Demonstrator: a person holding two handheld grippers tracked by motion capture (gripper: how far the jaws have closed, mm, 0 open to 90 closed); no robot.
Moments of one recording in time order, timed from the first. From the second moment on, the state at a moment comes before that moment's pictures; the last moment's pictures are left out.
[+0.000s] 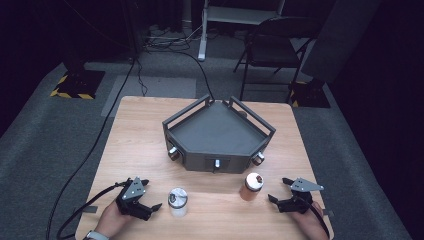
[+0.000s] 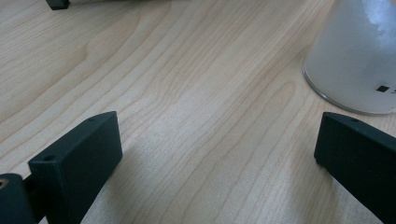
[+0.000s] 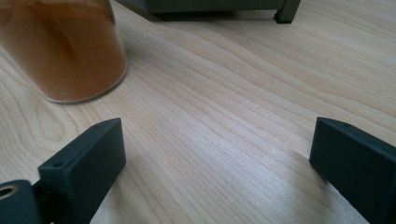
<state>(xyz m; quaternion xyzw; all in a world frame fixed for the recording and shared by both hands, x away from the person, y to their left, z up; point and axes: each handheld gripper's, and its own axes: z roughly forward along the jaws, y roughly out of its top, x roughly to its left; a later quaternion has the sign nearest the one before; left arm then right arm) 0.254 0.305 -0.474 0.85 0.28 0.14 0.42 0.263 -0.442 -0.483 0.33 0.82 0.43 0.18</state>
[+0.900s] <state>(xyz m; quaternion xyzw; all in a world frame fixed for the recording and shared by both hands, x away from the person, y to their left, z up) 0.224 0.327 -0.445 0.76 0.21 0.17 0.59 0.263 -0.442 -0.483 0.33 0.82 0.43 0.18</state>
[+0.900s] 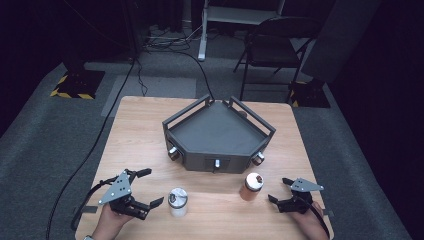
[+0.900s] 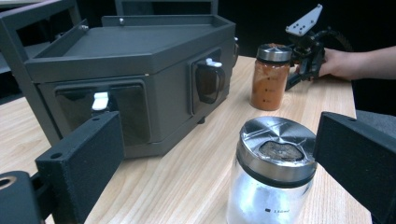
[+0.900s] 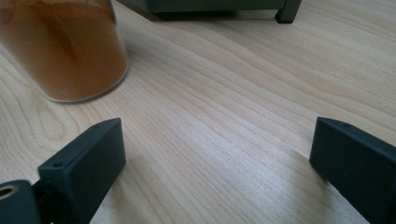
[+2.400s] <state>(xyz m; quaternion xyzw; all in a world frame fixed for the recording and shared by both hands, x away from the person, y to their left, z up) 0.234 0.267 -0.423 0.80 0.09 0.14 0.57 0.258 -0.439 -0.483 0.35 0.81 0.43 0.19</state>
